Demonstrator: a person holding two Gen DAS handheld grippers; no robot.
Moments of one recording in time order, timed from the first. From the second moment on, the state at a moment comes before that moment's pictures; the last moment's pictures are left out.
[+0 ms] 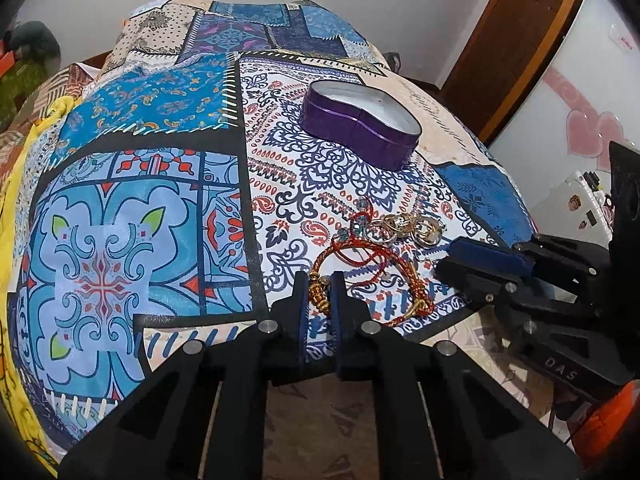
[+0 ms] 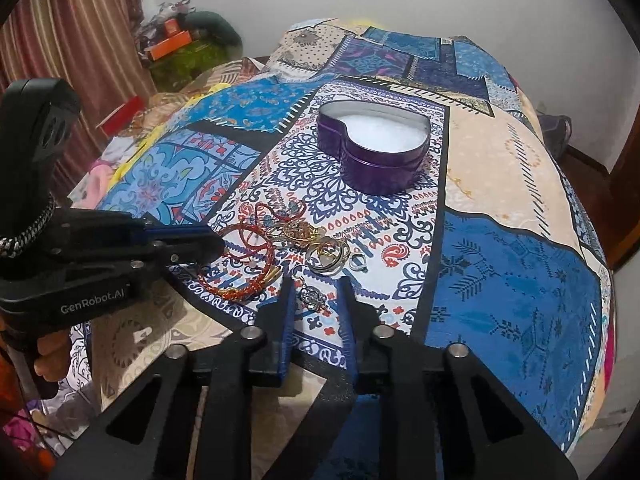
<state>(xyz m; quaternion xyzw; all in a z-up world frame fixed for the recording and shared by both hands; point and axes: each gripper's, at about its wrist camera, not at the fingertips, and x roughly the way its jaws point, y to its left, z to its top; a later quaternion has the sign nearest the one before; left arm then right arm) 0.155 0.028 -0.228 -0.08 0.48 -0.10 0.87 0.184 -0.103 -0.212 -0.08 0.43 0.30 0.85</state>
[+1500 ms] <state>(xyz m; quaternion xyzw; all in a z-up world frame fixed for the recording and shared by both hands) 0.180 0.012 -0.087 -0.03 0.28 -0.10 0.96 0.209 -0.132 -0.120 -0.04 0.30 0.26 0.92</state>
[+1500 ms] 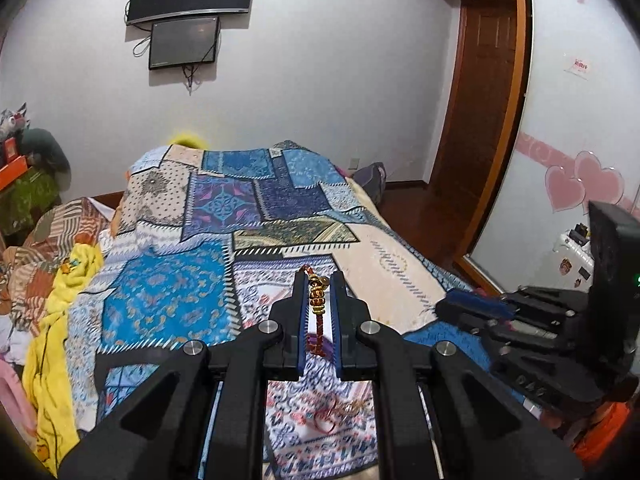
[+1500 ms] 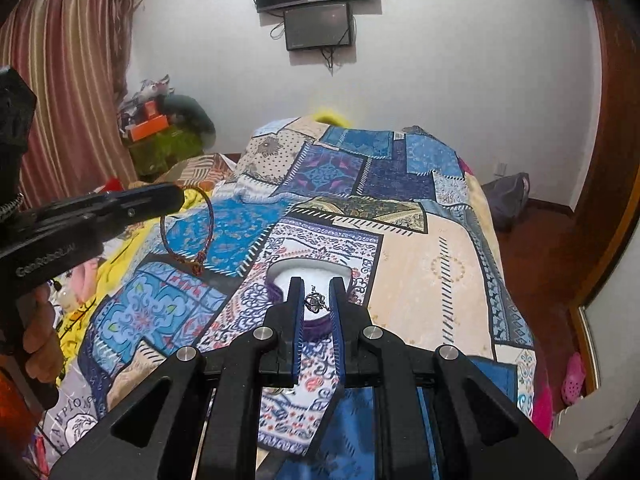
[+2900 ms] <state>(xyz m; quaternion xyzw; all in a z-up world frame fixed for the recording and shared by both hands) 0.285 0.007 -0.183 -0.03 0.41 -0.16 0.90 0.293 -0.089 -0.190 -0.08 0.42 0.30 0.85</state>
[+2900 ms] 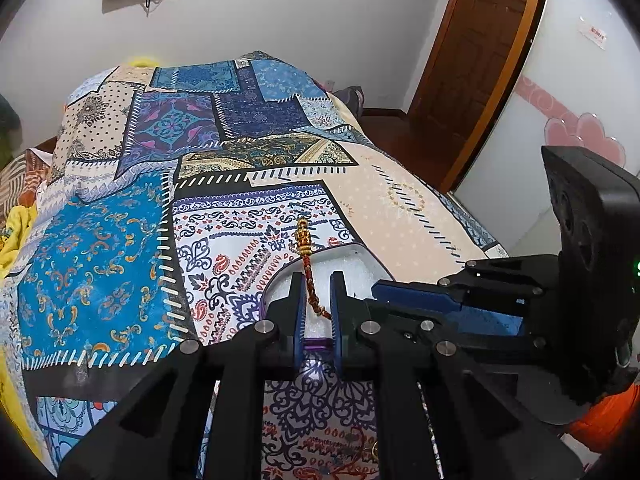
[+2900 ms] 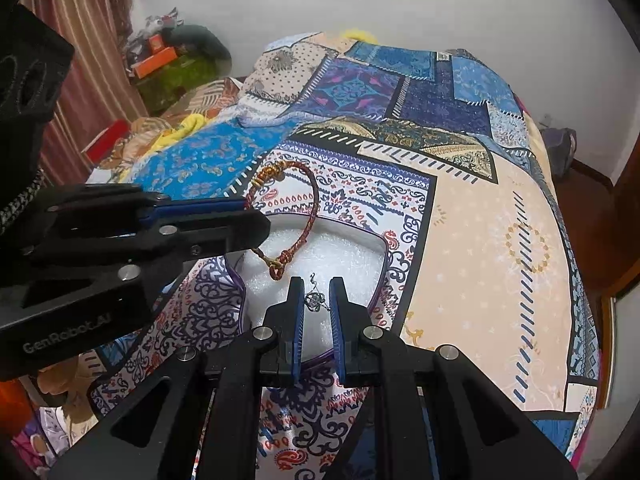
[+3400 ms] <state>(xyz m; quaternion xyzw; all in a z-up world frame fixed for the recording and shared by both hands) 0.263 0.020 -0.177 -0.02 0.41 -0.13 0.90 0.289 -0.089 -0.184 -0.10 0.42 0.28 0.86</state>
